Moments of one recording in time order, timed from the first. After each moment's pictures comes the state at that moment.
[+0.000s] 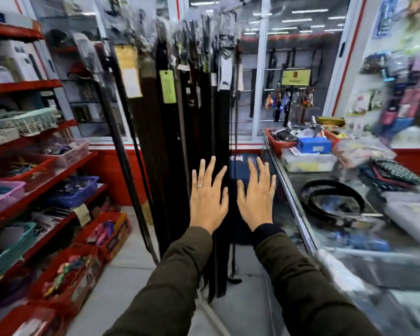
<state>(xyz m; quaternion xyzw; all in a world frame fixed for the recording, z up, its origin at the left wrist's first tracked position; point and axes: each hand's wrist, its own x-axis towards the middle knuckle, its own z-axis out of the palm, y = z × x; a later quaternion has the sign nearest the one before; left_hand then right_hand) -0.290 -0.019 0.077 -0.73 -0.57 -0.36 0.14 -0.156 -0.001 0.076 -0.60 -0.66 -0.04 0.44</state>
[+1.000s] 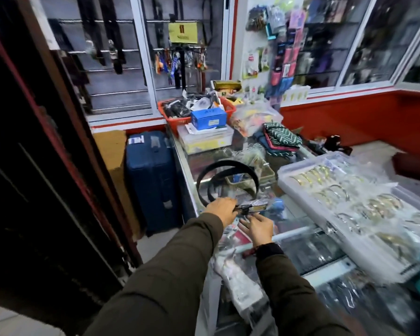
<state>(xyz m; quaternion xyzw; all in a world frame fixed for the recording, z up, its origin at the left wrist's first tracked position) 0.053 0.129 -0.013 -0.90 -0.40 0.04 -0.15 0.146 0.059 -0.062 -0.62 -0.06 0.47 0.63</state>
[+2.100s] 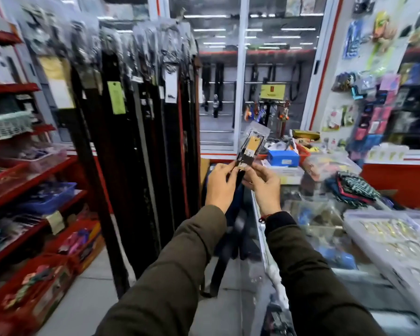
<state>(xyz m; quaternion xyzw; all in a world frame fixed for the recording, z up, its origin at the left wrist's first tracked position) -0.119 0.027 0.138 -0.66 -0.51 -0.53 -0.15 -0.002 0.037 0.131 -0.40 -0.46 0.42 0.67</state>
